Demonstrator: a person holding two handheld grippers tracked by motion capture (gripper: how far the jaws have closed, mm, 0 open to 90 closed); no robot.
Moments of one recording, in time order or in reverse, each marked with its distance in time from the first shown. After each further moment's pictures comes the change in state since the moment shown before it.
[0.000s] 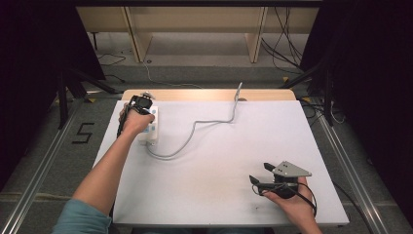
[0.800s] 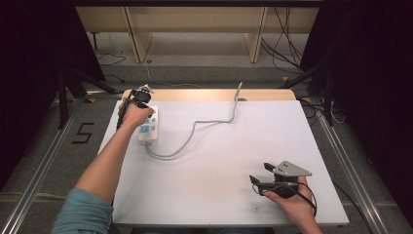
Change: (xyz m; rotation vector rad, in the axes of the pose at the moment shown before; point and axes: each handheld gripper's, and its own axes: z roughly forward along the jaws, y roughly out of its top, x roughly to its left) left arm 0.011 0.020 0.003 0.001 0.009 -0.002; right arm -0.003 -0.002 0.002 0.002 0.002 0.009
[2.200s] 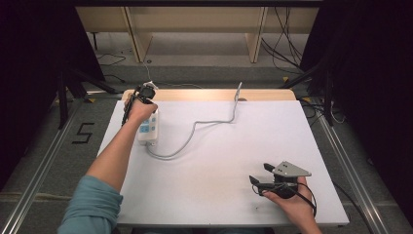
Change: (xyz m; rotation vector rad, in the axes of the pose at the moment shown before) left arm 0.000 0.017 0.020 -0.036 0.017 0.010; right arm 0.001 0.000 0.000 0.001 0.004 -0.003
